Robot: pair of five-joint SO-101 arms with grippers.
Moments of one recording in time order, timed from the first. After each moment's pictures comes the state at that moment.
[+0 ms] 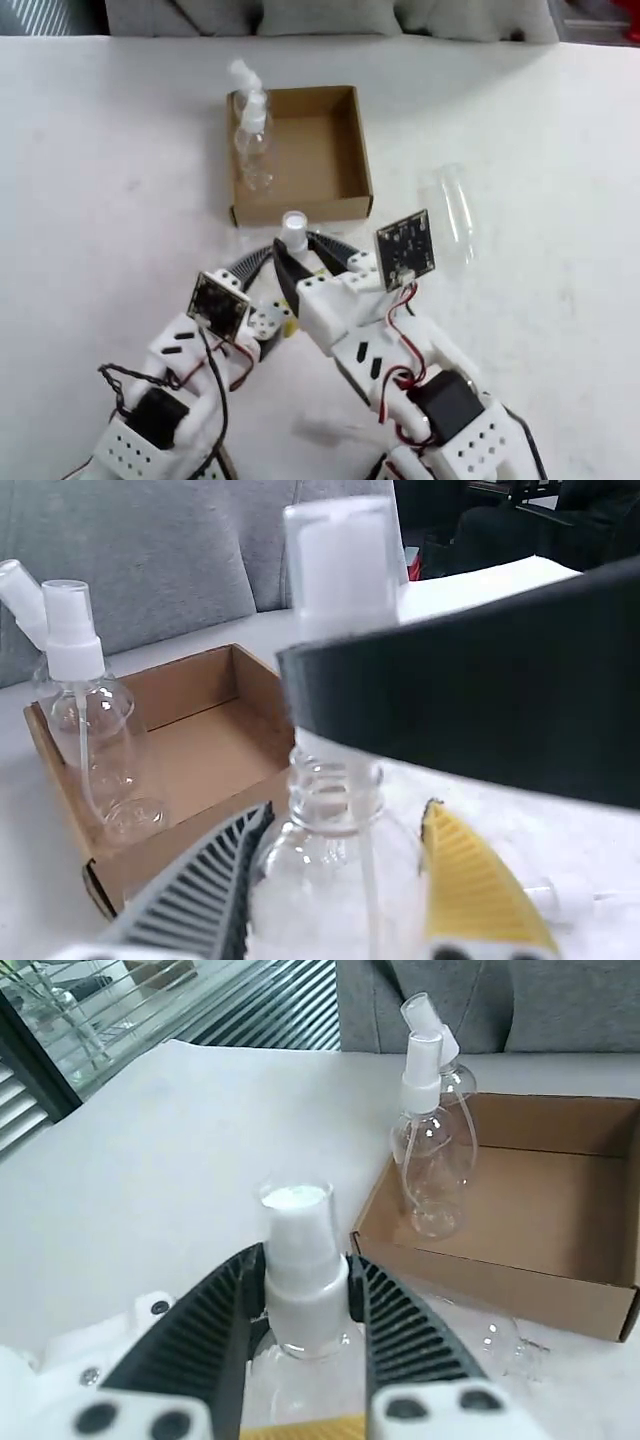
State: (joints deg) left arm 26.4 -103.6 97.1 31.1 1.1; right arm -40.5 -77.6 64.6 38.4 -15.5
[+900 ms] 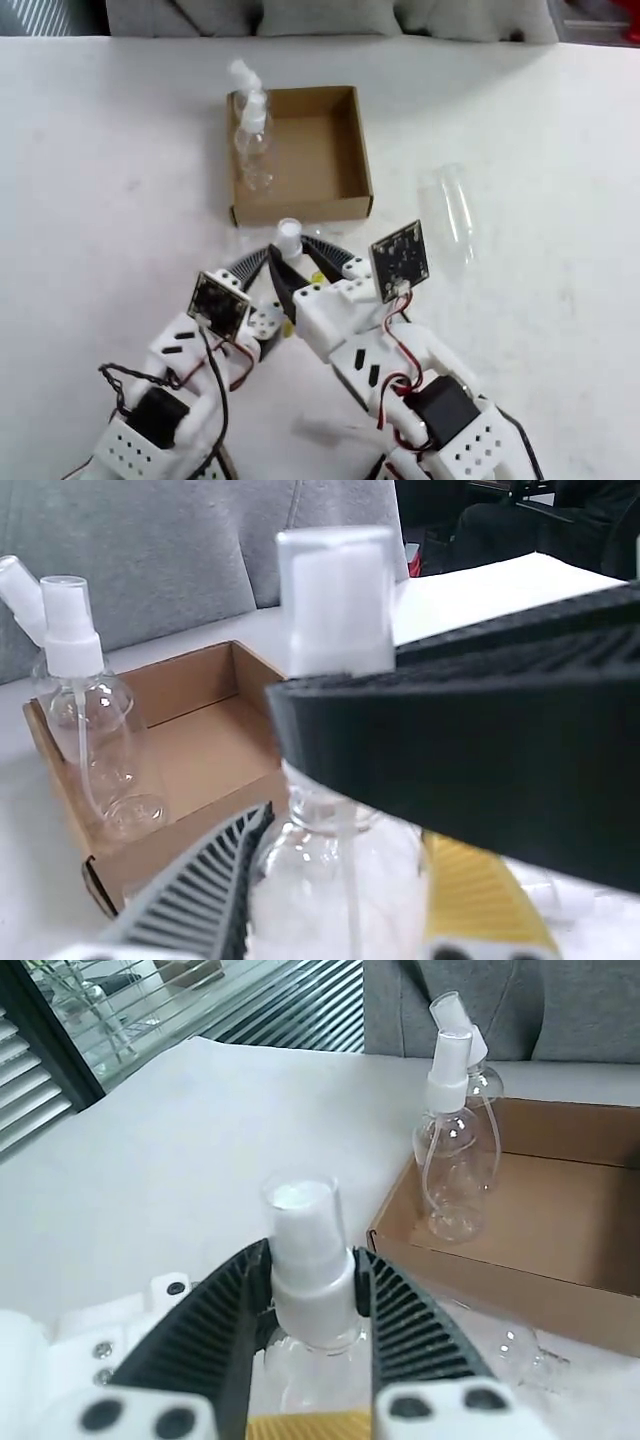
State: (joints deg) left arm 26.4 -103.6 97.1 31.1 1.1; right arm -42.2 -80.7 69.7 34.6 -13.3
